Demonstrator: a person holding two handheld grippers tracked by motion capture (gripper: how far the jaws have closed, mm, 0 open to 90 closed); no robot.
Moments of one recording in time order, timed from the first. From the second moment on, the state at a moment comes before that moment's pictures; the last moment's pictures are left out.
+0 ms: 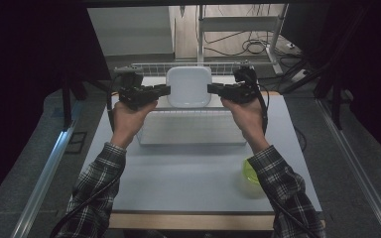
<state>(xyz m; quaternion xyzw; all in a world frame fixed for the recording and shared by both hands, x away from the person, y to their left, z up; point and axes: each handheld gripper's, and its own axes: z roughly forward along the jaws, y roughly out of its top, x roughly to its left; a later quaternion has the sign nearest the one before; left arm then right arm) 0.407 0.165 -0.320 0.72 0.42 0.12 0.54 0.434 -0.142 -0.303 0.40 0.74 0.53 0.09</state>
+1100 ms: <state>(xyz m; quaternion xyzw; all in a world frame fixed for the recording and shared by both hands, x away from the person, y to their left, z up) 0.430 0.153 -0.320 0.73 0.41 0.18 0.51 0.454 -0.131 -0.308 0.40 0.75 0.52 0.14</state>
